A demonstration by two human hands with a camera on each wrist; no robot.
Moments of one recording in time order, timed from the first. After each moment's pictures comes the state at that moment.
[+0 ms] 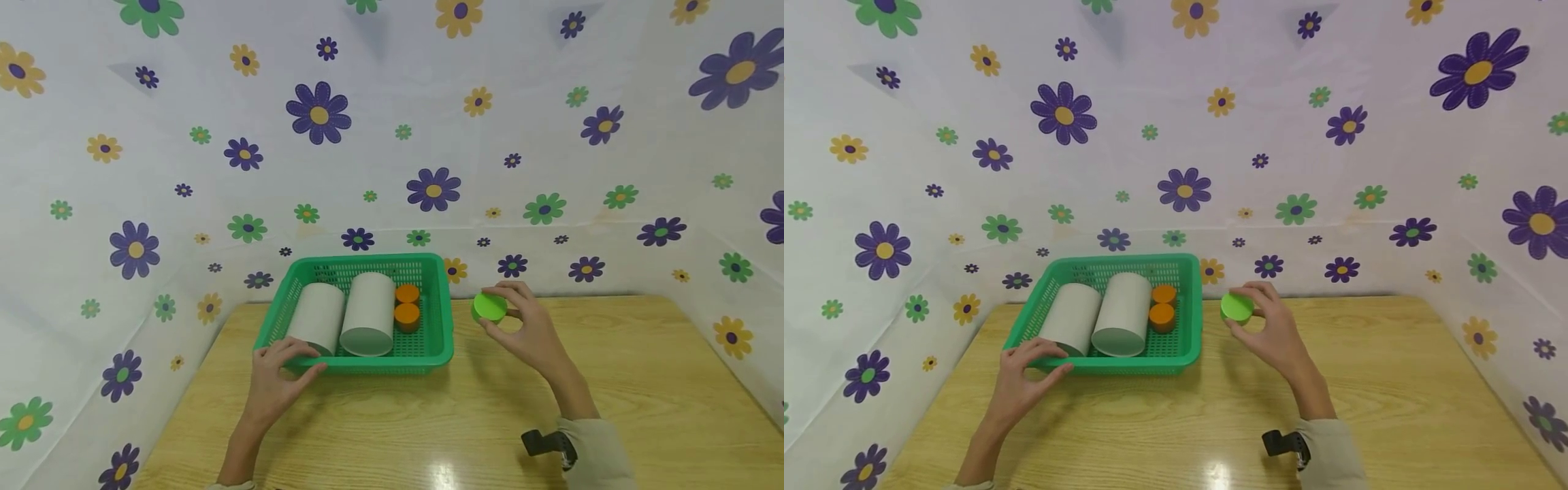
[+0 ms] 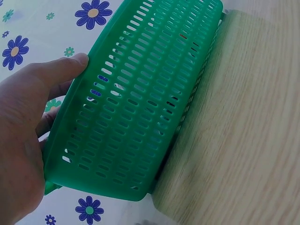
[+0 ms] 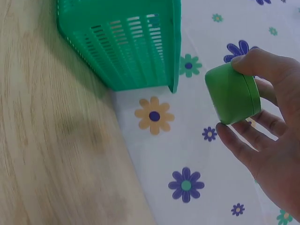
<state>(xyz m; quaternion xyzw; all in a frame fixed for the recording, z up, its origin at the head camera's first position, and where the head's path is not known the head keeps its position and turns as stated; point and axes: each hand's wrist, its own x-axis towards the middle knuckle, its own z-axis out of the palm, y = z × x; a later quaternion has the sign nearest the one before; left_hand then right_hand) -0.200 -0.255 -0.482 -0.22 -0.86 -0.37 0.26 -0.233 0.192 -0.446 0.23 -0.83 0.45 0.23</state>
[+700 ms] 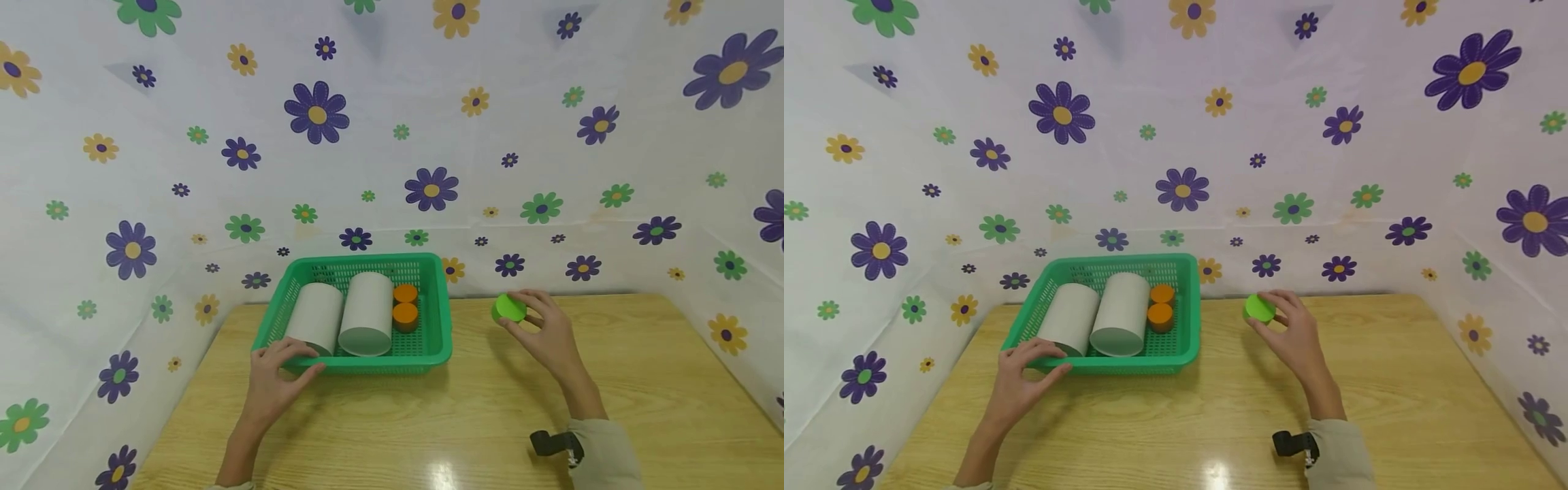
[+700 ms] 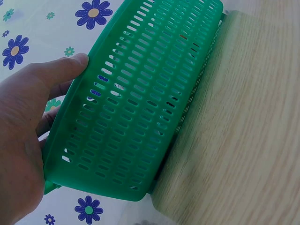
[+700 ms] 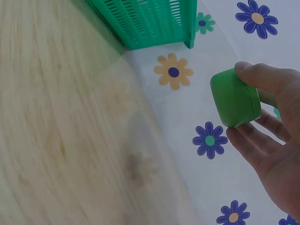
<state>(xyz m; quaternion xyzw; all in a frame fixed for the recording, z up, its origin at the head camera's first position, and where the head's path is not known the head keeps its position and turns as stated) -0.199 -0.252 -0.481 -0.23 -0.85 -0.38 0.28 -0.233 0.223 -0.474 0.14 -0.84 0.45 0.26</state>
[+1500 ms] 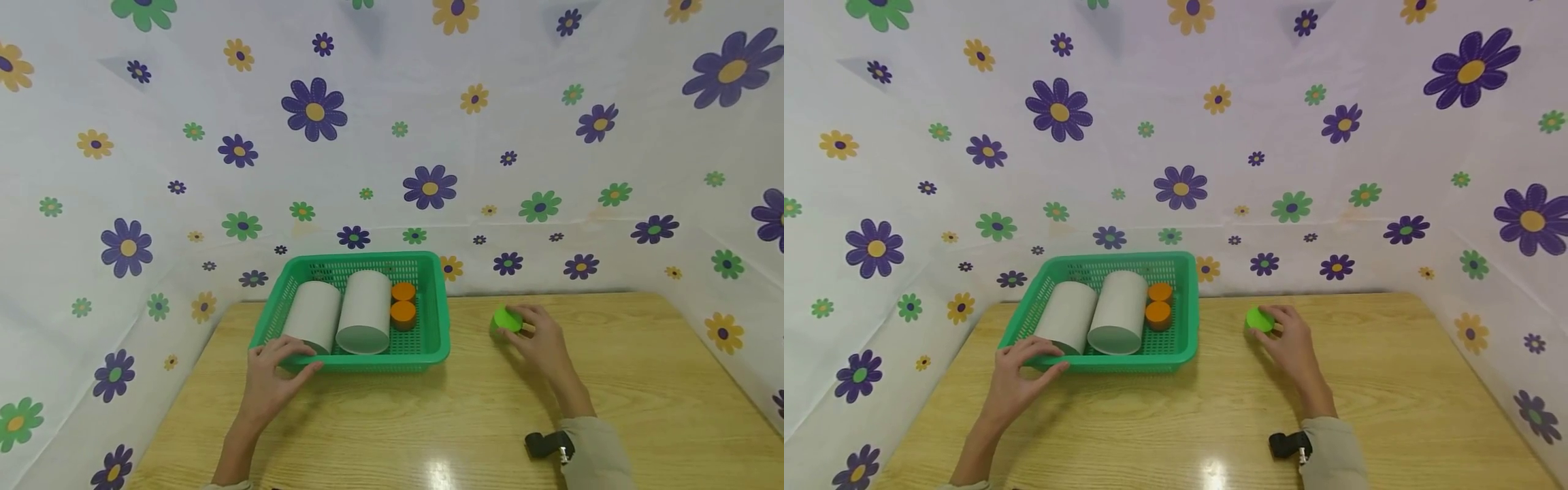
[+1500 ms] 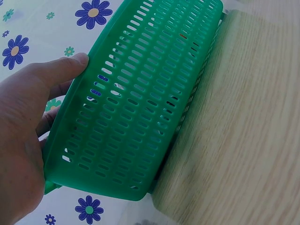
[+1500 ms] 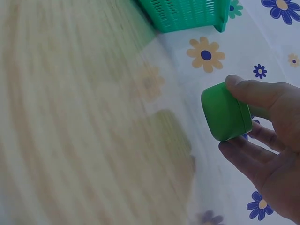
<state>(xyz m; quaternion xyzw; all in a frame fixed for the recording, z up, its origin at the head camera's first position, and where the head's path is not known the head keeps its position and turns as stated) -0.199 -0.253 -0.480 -0.23 -0.86 -0.37 0.28 -0.237 0.226 -0.504 0.08 -0.87 0.45 0.17</state>
